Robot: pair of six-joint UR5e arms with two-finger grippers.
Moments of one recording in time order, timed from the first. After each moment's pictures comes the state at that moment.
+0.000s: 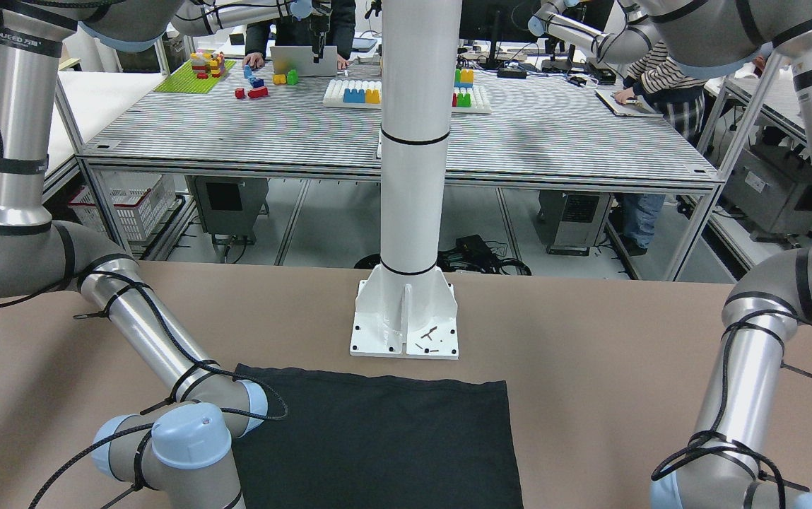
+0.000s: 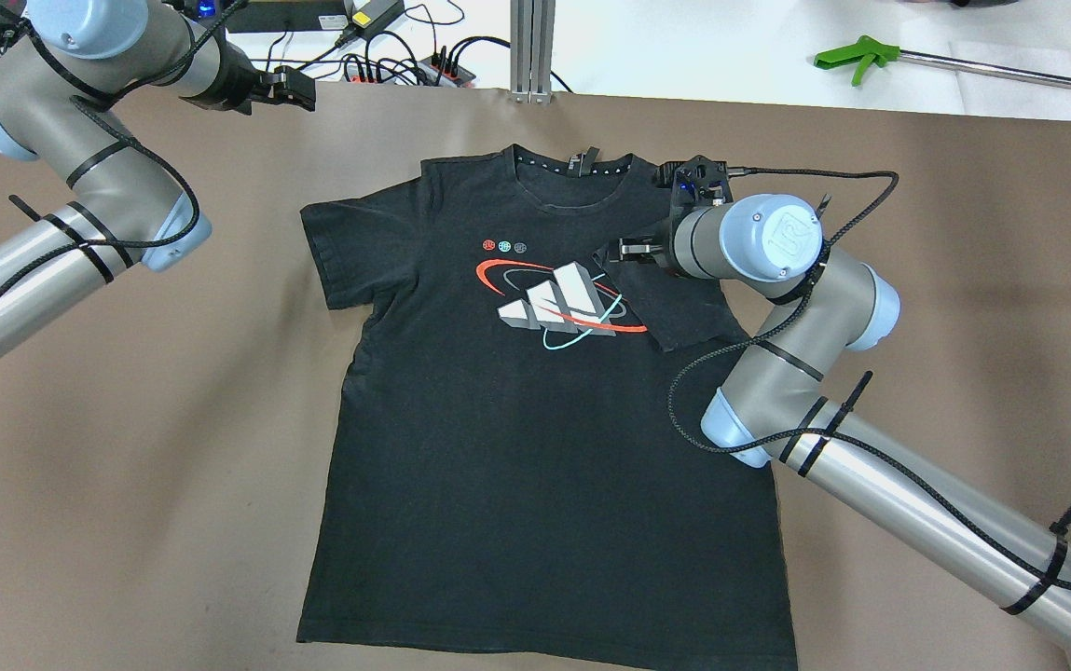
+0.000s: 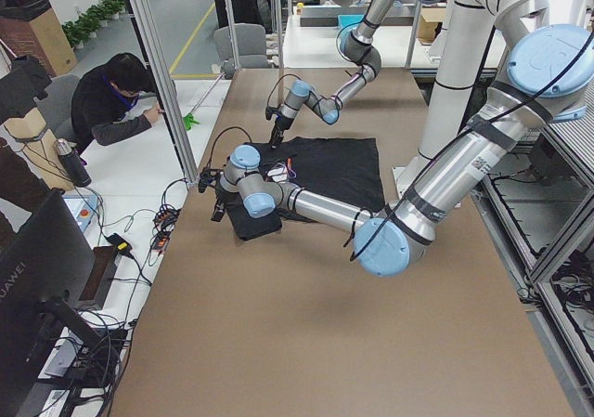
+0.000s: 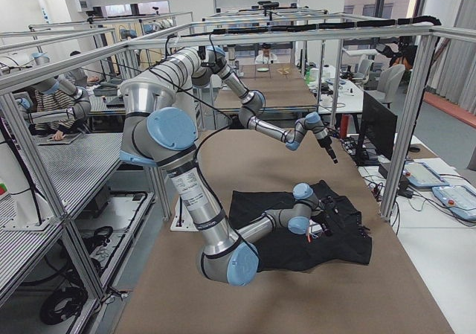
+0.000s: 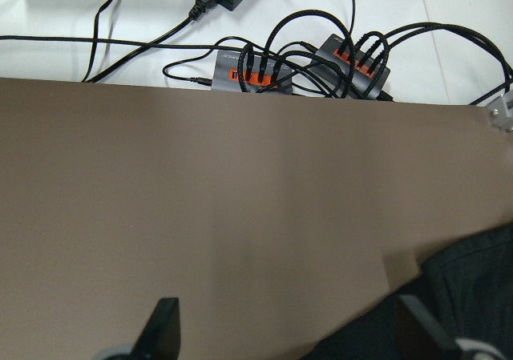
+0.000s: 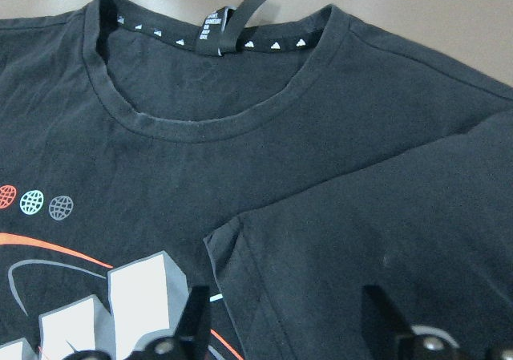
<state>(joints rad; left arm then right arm) -1.06 -2.32 -1.12 -2.30 -1.94 -0.99 0.77 -0.91 1.31 -0.87 1.72 1.01</state>
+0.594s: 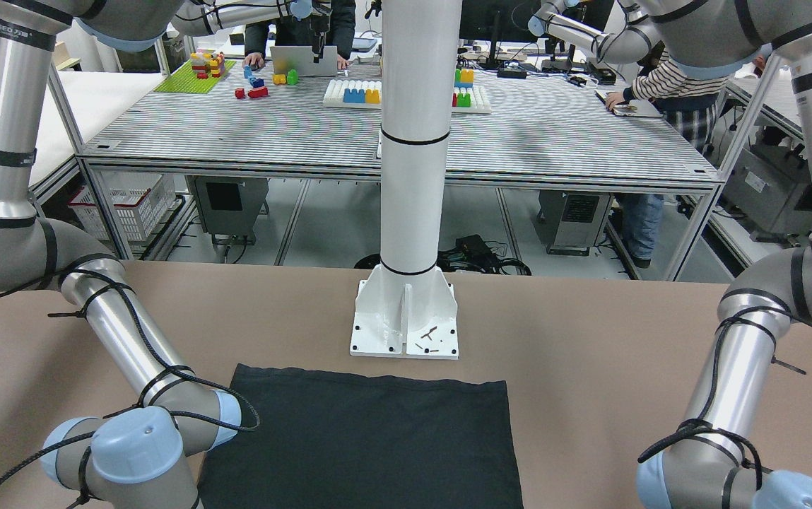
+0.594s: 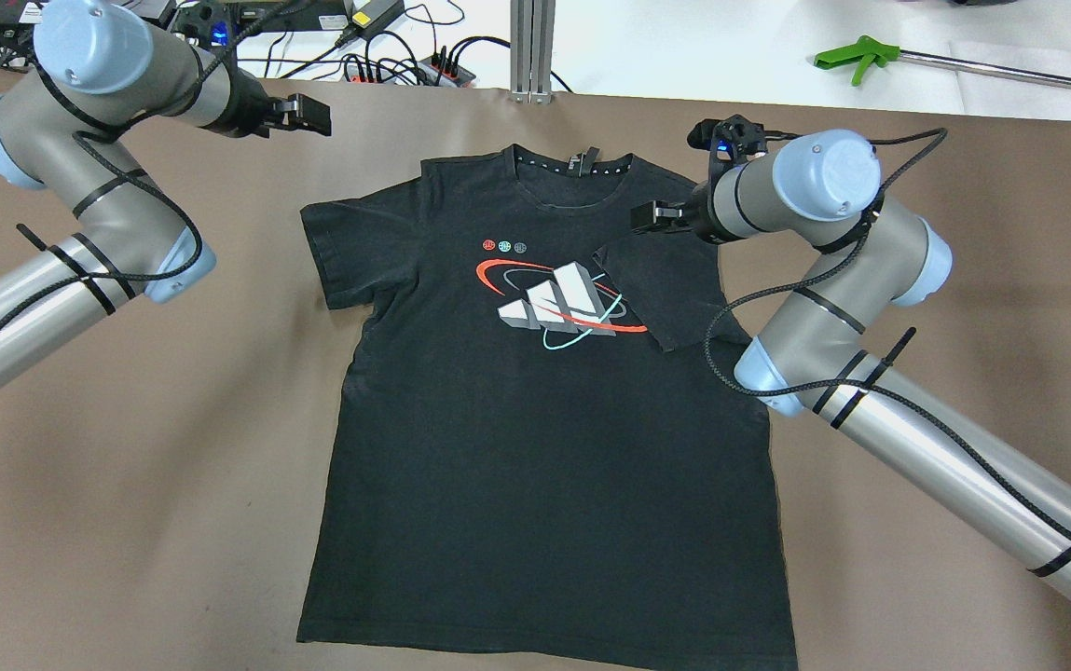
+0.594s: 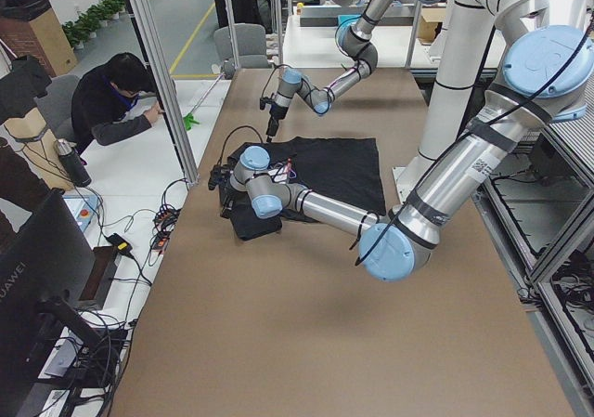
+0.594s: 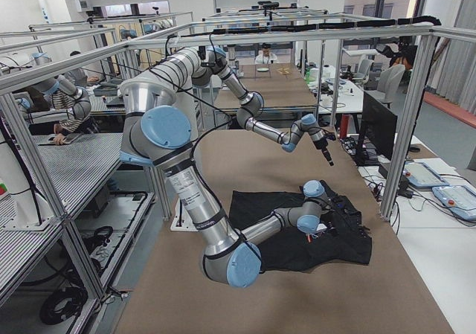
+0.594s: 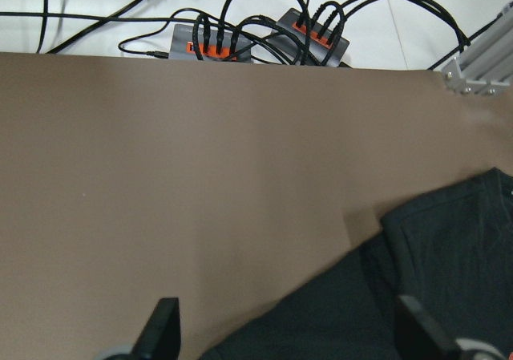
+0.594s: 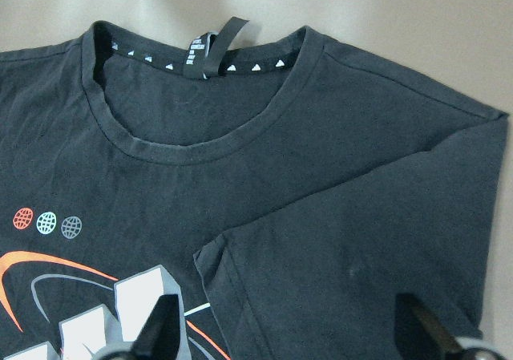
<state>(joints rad) -1.02 -2.28 -1.18 -2.34 -1.95 -0.99 0.87 -0.91 1.31 -0.88 1.89 1.02</state>
